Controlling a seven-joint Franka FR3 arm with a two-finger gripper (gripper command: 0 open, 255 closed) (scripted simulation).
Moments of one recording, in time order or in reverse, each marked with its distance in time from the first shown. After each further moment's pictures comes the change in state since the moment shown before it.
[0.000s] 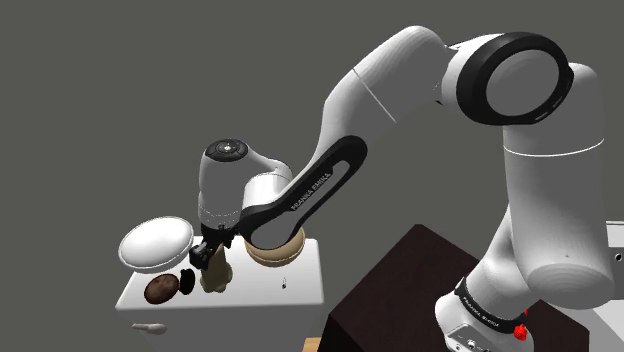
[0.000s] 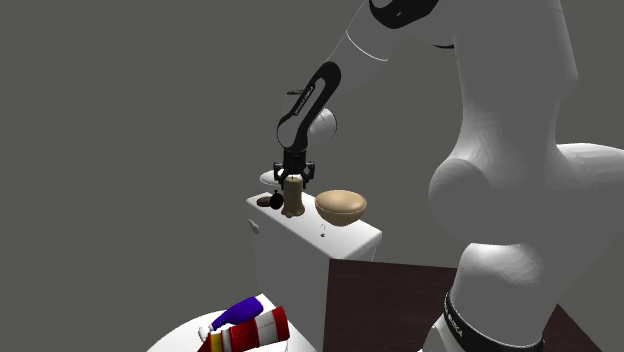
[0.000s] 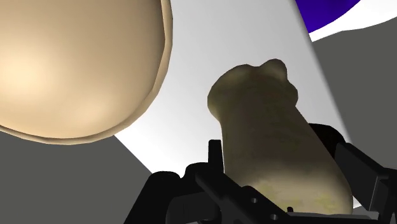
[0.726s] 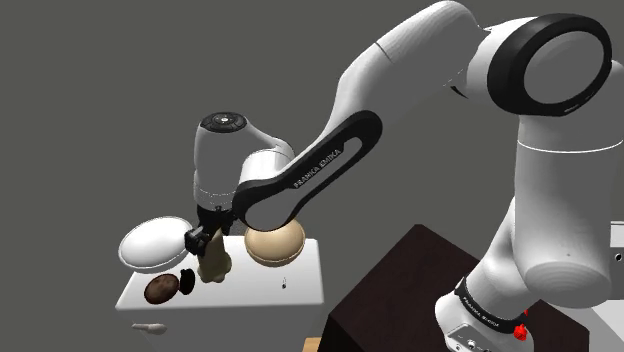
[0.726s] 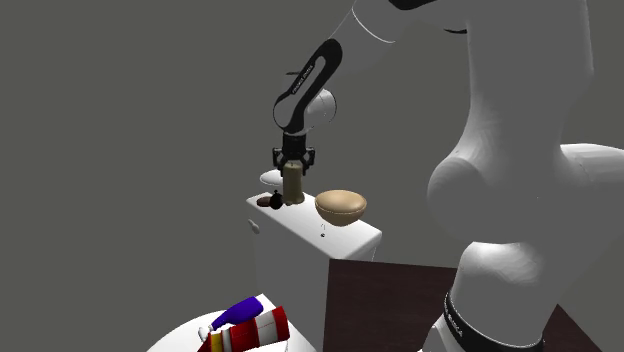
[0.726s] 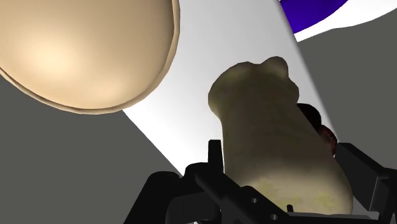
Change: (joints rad) arm -0.038 -0.096 0.051 0.001 0.067 -0.095 -0.050
